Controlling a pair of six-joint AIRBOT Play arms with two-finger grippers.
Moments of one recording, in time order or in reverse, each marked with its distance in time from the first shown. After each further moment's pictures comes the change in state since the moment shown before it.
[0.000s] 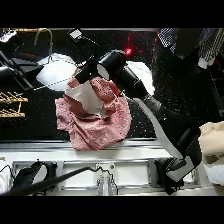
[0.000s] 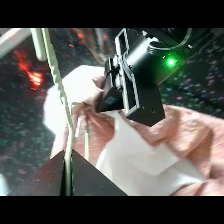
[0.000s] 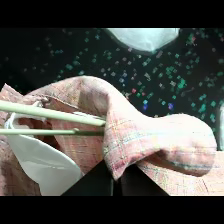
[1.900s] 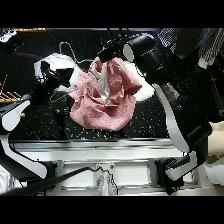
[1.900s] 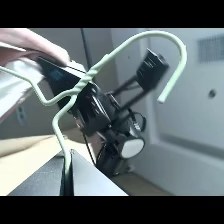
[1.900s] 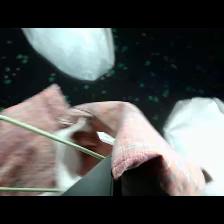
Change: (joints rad) left arm -0.108 -1.034 -0.040 -1.081 -0.573 -0.407; right arm -0.201 0.035 0.000 -0.014 -0.098 -0.153
